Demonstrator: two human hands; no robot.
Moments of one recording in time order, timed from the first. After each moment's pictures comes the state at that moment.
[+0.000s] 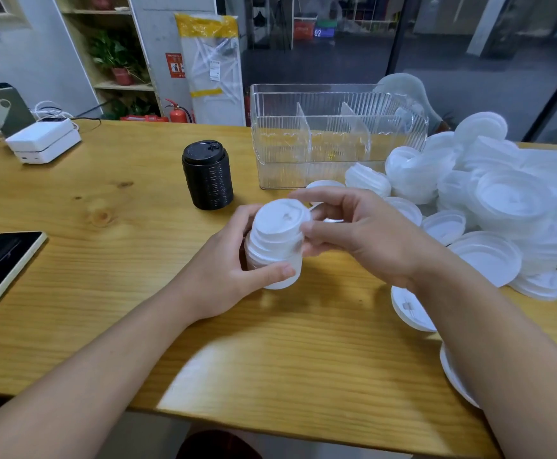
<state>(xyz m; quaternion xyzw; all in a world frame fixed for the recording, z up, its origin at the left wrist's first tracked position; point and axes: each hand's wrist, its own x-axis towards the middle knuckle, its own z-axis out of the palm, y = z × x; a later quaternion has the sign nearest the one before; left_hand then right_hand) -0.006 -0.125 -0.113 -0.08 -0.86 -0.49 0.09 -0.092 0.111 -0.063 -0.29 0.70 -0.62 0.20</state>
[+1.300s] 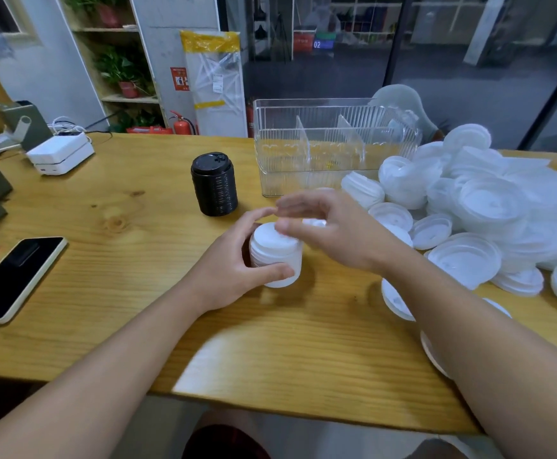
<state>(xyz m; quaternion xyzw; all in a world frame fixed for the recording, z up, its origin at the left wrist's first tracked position) -0.008 -0.130 -0.113 -0.07 -0.87 -0.48 0.10 -0.094 0.091 -0.058 -0.39 0.80 -0.45 0.05</state>
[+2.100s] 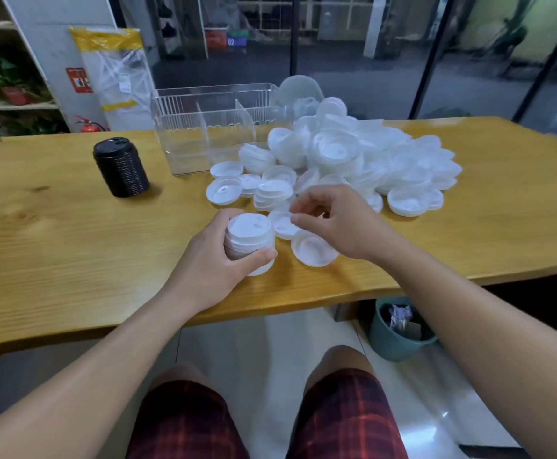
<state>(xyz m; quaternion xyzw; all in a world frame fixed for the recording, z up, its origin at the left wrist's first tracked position) 0.077 0.011 -0.109 -0.09 -0.88 -0.46 0.10 0.013 0.266 -0.070 -0.25 0.87 -0.43 -0.06</state>
